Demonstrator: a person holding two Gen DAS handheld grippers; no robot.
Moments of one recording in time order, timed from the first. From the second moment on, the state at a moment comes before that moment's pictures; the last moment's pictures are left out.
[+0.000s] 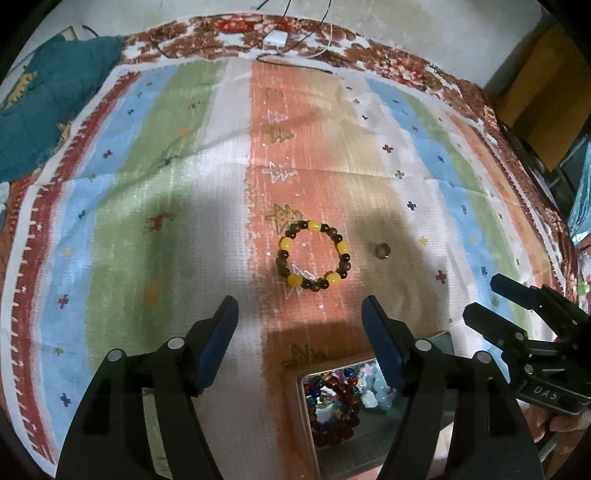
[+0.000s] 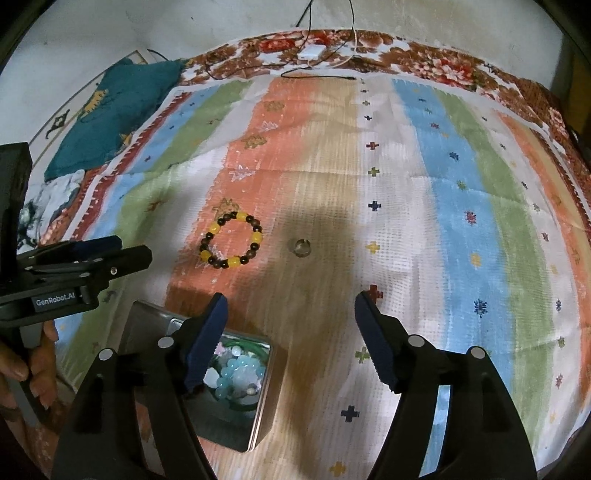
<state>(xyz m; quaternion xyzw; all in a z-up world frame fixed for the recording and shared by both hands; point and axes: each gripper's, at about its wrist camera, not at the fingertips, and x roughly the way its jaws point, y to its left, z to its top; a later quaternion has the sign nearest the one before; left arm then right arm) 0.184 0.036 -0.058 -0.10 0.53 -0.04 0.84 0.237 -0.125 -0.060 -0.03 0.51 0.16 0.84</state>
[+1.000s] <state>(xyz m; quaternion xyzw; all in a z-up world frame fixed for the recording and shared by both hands) 0.227 0.037 -0.088 -0.10 0.56 -0.04 0.82 0.286 -0.111 -0.100 -0.03 0.55 0.14 0.82</state>
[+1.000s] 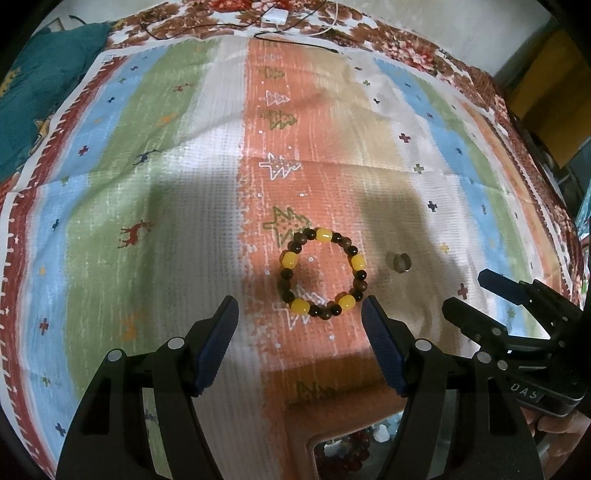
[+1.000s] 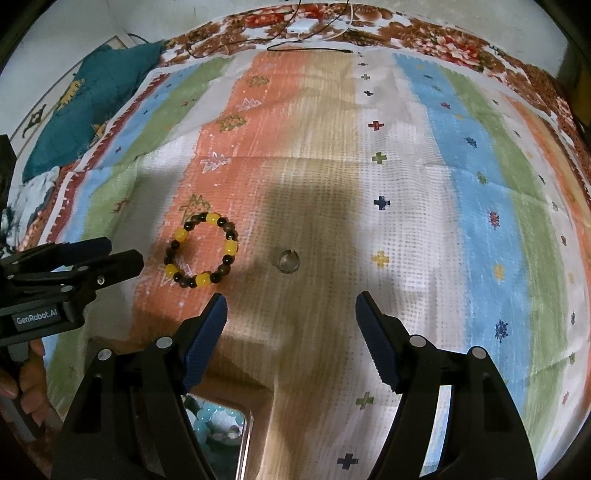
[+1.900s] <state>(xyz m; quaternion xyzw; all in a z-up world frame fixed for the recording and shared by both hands) 0.256 0.038 -0.120 -0.08 0.59 -0.04 0.80 0.319 -0.100 -0.126 -0.04 0.56 0.13 0.81</state>
